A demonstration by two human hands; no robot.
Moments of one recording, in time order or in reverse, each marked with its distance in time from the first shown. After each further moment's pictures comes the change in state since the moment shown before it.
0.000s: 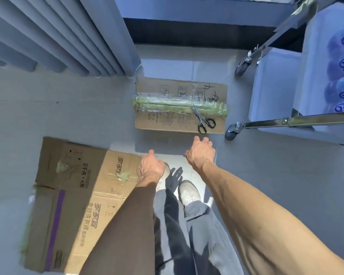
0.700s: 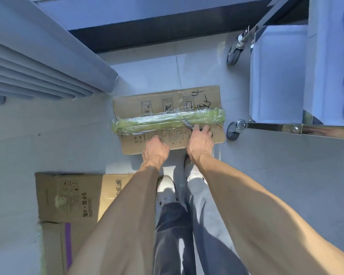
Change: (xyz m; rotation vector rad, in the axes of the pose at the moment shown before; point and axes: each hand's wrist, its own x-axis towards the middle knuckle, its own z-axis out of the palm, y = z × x) left_hand 0.112 0.119 -0.014 0.061 -0.049 0.079; right_hand 0.130 -0.001 -0.005 0.161 0.092 0.157
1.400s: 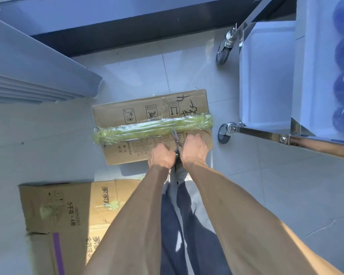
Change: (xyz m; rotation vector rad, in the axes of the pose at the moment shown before) left_hand 0.007 0.050 0.047 -0.032 -0.097 -0.049; right_hand 0.022 0.025 -0.001 -0.012 -0.015 0.031
